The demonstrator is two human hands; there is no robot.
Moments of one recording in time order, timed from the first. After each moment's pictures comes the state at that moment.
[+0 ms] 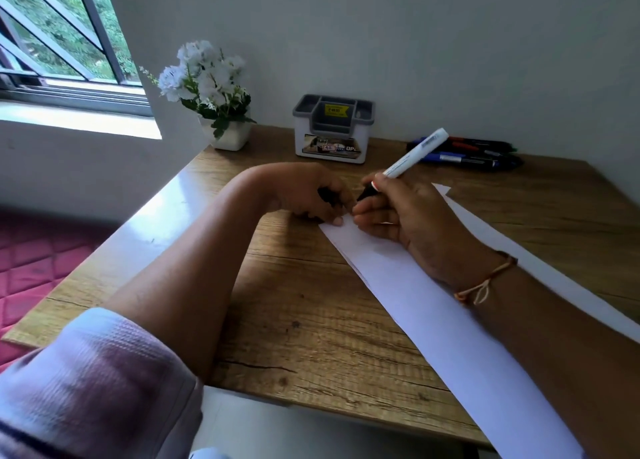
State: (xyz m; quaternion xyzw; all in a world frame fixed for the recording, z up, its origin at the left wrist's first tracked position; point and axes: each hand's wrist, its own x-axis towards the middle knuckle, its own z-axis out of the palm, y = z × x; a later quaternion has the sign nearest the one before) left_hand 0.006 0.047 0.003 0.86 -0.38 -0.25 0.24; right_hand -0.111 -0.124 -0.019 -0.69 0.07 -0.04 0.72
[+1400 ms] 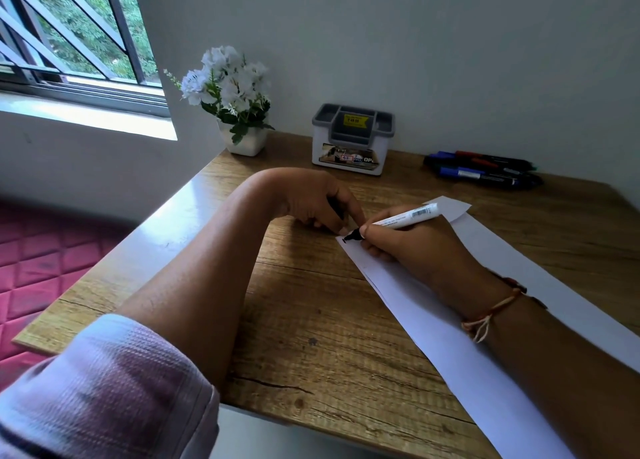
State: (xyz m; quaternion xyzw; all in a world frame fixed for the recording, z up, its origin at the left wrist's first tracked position) left_hand 0.018 0.060 0.005 0.85 -0.36 -0.30 0.25; right_hand -0.106 -0.119 -0.035 -0.84 0.04 -0.05 0.54
